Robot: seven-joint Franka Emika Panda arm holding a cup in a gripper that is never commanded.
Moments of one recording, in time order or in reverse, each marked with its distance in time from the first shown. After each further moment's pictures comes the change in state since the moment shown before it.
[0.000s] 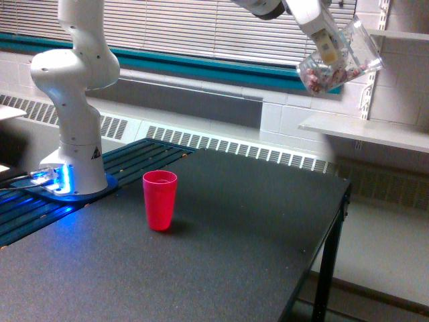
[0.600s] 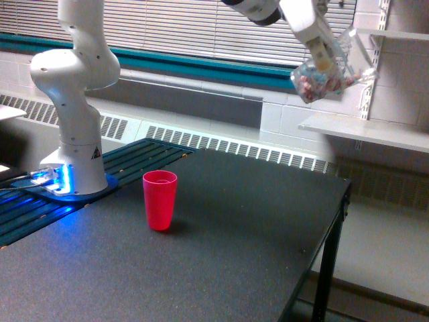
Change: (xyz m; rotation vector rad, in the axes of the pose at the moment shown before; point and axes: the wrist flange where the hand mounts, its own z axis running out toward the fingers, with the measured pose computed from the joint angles) arm -0.008 0.012 0.012 -0.031 -0.007 -0.013
